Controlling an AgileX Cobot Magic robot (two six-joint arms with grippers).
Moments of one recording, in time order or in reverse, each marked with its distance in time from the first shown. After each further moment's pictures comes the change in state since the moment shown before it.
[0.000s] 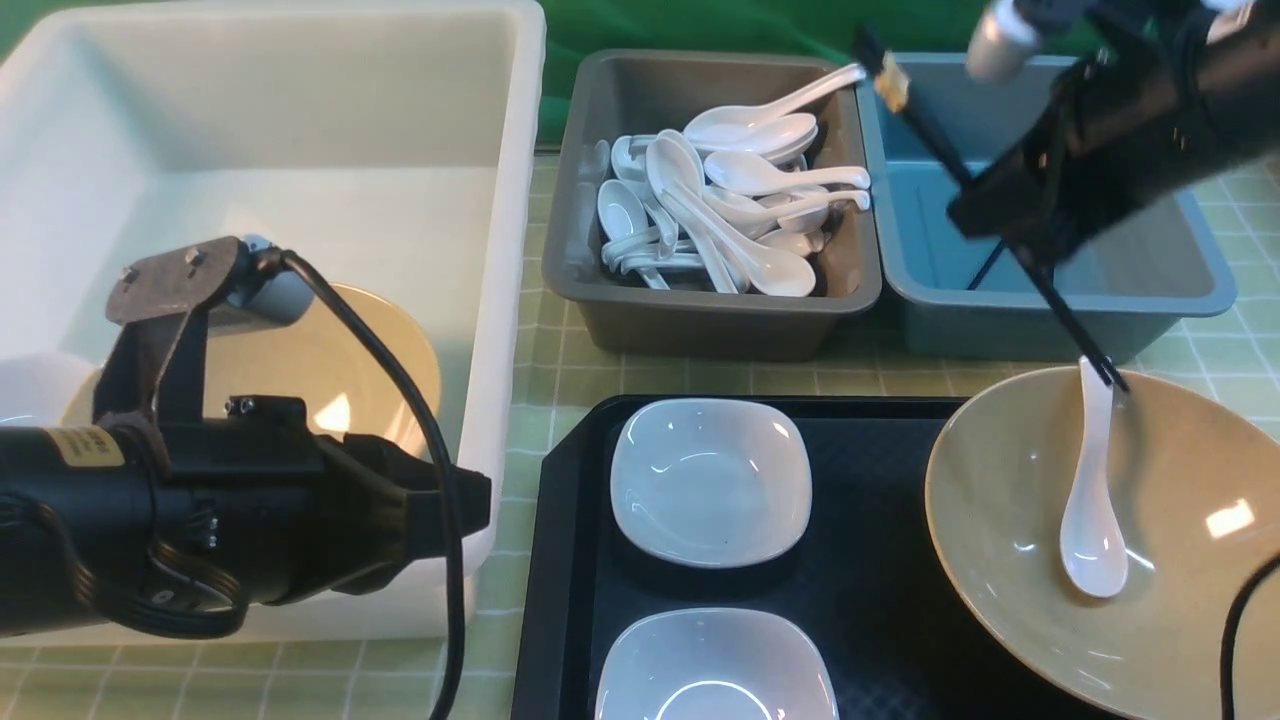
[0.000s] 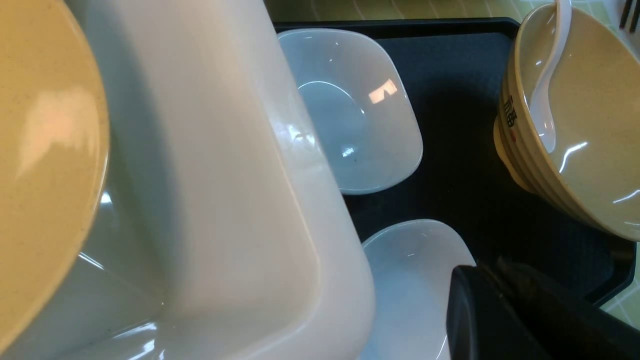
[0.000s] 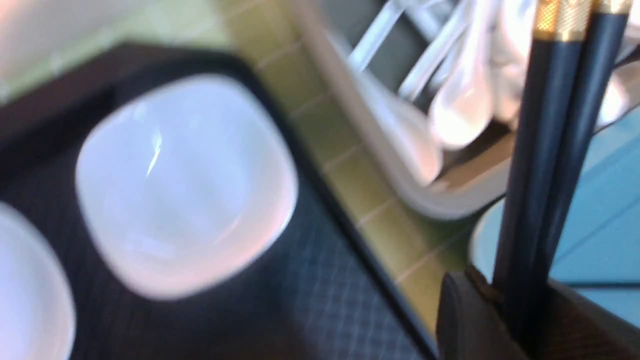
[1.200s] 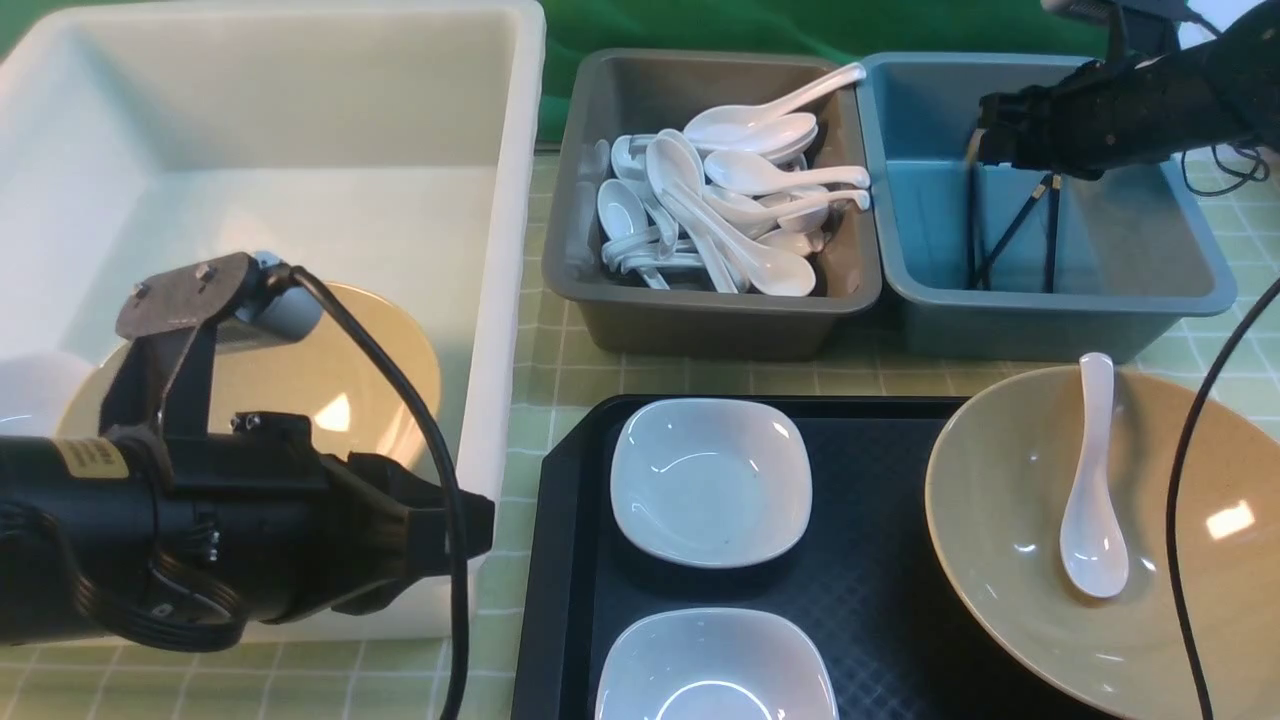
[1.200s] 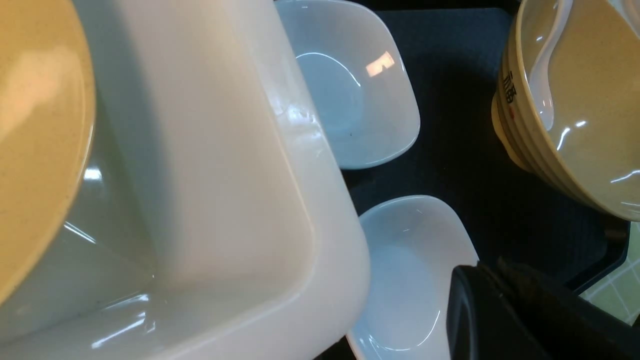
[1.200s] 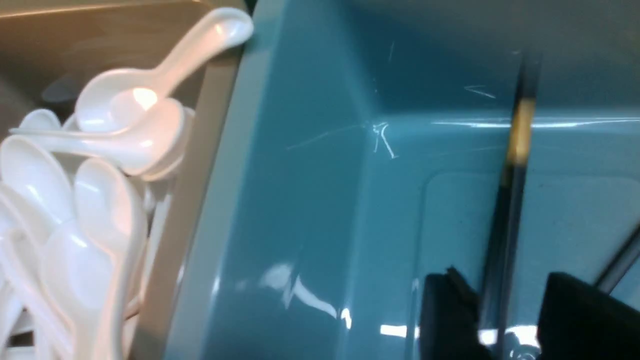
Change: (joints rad) right arm -0.211 0.561 -0.326 0.213 -0.357 0.438; left arm 0.000 0.001 0.000 0.000 0.044 -0.015
